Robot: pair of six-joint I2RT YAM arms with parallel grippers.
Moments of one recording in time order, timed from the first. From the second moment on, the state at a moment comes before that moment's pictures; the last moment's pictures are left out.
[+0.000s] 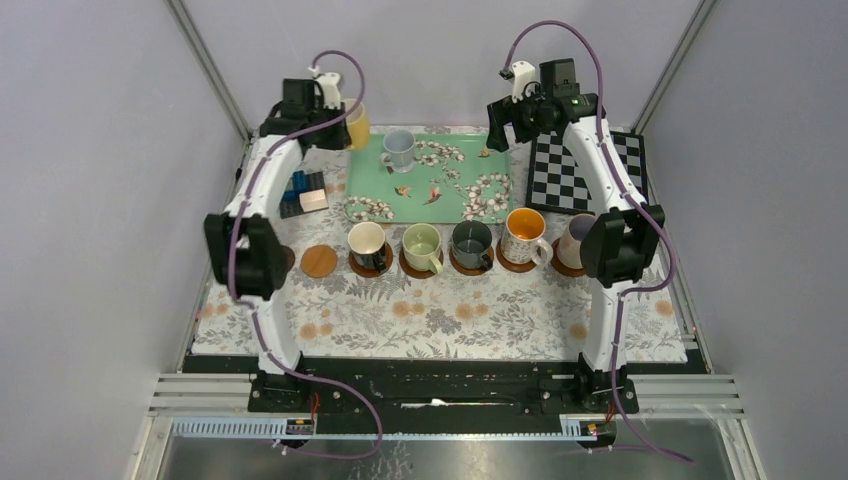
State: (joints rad) left arm -0.09 2.03 1.93 -0.59 0.24 0.02; right arm 0.19 2.11 2.19 -0.84 -0.41 -0.23
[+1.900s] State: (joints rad) left arm 0.07 1.11 0.64 -0.37 0.13 -0.19; right arm 0.19 2.13 2.22 -0.87 -0.48 -0.21
